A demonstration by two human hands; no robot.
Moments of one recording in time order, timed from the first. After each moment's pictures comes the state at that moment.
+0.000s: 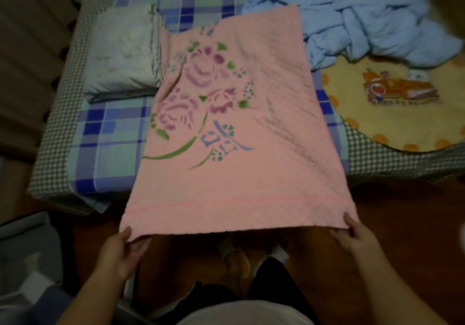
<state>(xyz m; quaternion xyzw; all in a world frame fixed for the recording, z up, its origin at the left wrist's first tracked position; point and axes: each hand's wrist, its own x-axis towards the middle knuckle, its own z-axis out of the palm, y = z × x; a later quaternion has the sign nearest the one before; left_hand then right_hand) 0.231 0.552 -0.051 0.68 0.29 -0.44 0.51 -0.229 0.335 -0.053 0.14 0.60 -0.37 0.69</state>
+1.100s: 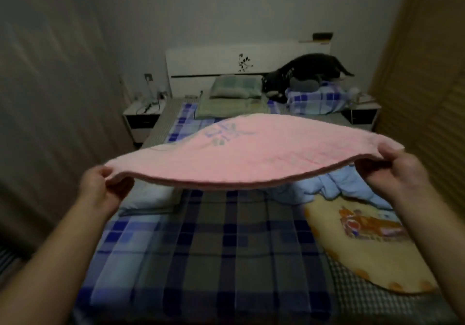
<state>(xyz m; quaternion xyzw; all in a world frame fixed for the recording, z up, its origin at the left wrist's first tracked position) 0.262 0.344 0.288 0.53 0.03 -0.32 0.78 -0.219 0.072 0.304 -0.15 0.27 -0.55 0.77</state>
